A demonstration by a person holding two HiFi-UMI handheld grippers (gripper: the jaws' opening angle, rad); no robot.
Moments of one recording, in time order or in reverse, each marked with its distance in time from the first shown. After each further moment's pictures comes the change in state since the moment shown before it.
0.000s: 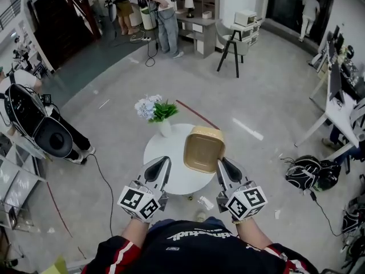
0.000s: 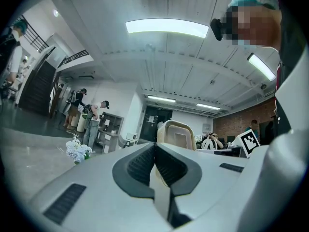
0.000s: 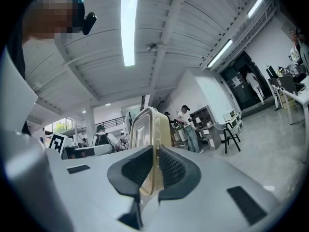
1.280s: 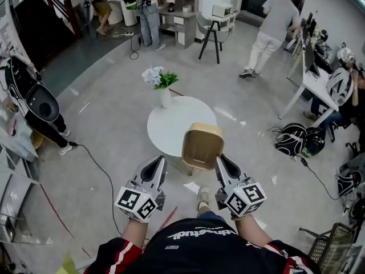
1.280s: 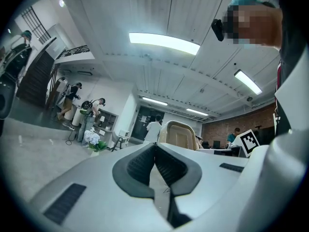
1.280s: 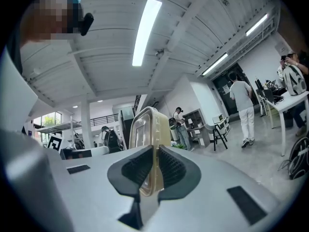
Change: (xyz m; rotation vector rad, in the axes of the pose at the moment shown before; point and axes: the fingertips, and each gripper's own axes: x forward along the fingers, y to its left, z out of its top) left arm -0.287 -0.035 -0.021 -0.065 -0.001 -0.103; right arm -0.151 0.238 -0.096 -0.028 -0.009 -0.146
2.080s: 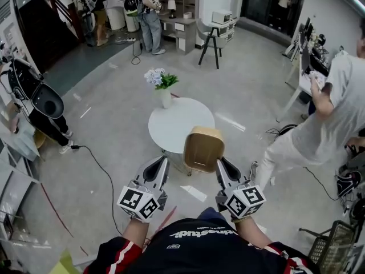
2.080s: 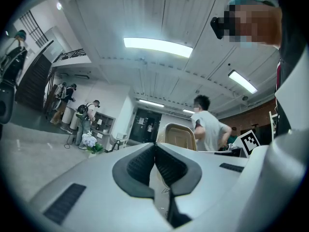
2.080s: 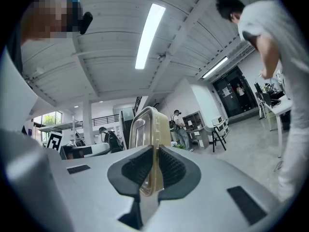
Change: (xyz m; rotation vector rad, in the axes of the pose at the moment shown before) left arm -0.041 -0.060 0.008 0.034 -0.020 -0.020; right arm -0.069 0.027 0.003 -0.014 -0.016 -0.005
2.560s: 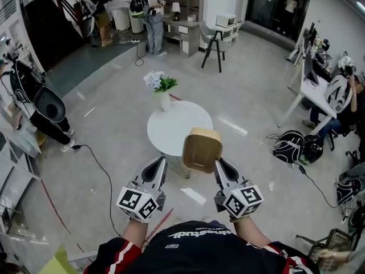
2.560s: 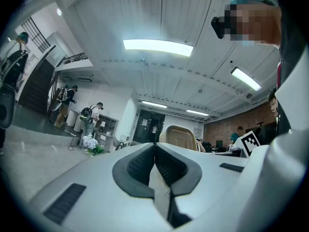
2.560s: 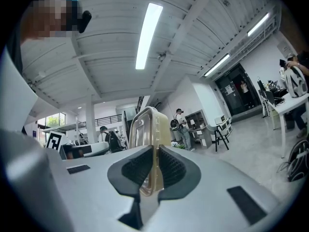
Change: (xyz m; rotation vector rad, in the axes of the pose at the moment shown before) left arm 0.014 -0.017 0.006 0.011 -0.015 0.049; right arm -0.003 -0.021 0.013 0.005 0.013 0.039
